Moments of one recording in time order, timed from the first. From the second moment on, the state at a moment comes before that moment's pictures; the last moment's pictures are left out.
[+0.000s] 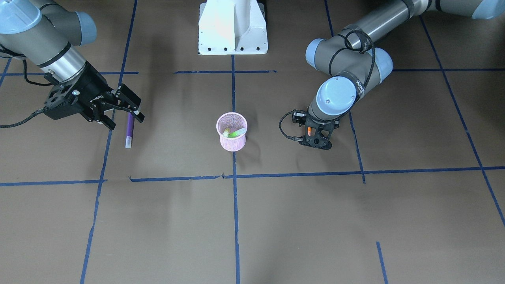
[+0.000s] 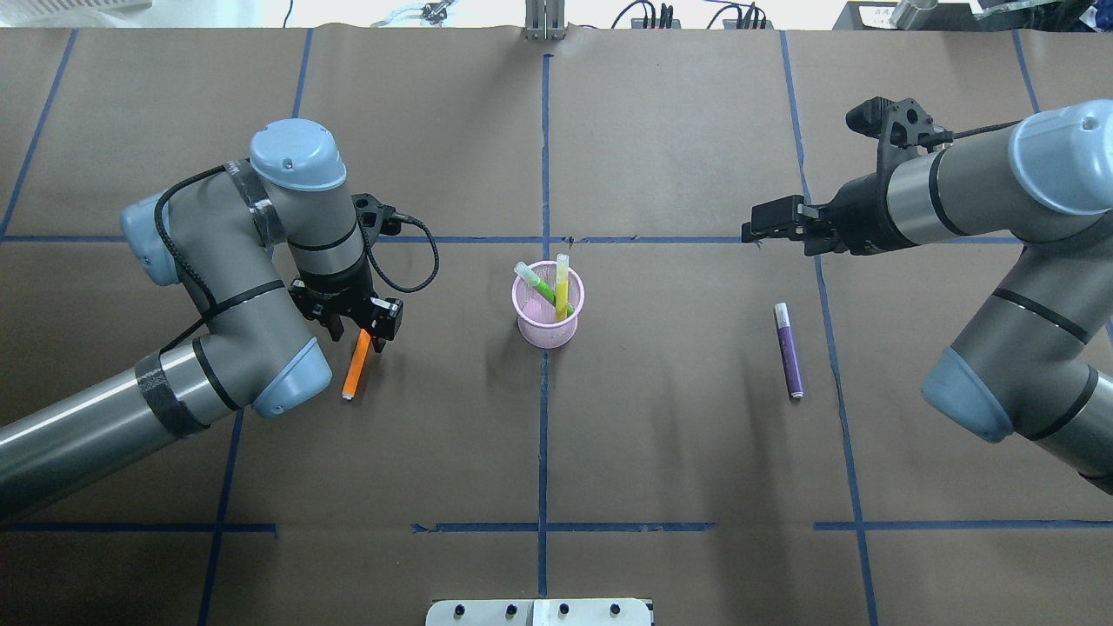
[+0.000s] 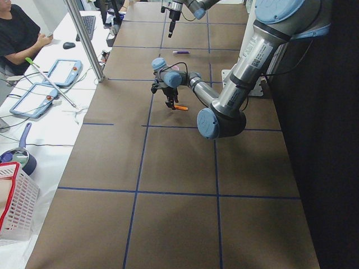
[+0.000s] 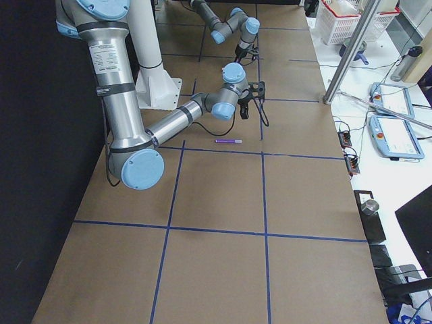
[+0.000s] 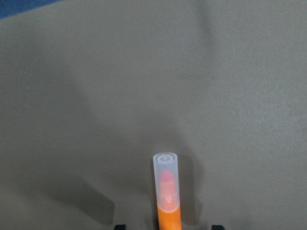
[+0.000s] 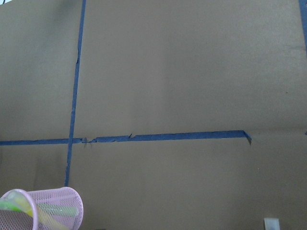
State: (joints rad) left arm -0.68 -2.16 -1.51 -1.49 -2.22 -0.67; right arm 0.83 -1.35 1.87 -0.96 2.06 1.23
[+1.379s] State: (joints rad) left arm -0.68 -2.17 -1.49 -1.50 -2.20 -0.67; right arm 0.83 -1.35 1.87 -0.96 2.06 1.23
